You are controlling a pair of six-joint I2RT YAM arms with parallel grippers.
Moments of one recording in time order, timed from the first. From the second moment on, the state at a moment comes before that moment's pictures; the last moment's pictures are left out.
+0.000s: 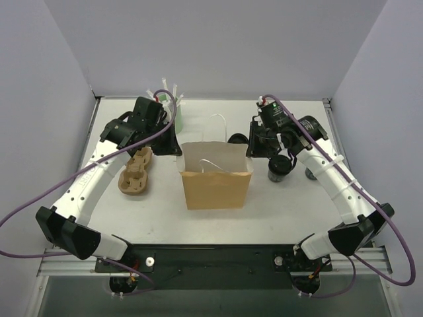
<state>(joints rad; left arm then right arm) -0.47 1.43 1.57 -1.01 0.18 -0.47 0.56 1.44 1.63 -1.13 0.06 0.49</state>
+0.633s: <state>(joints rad) -0.48 0.96 1.04 -0.46 0.33 -0.32 0.47 1.18 1.60 -1.13 0.15 0.48</state>
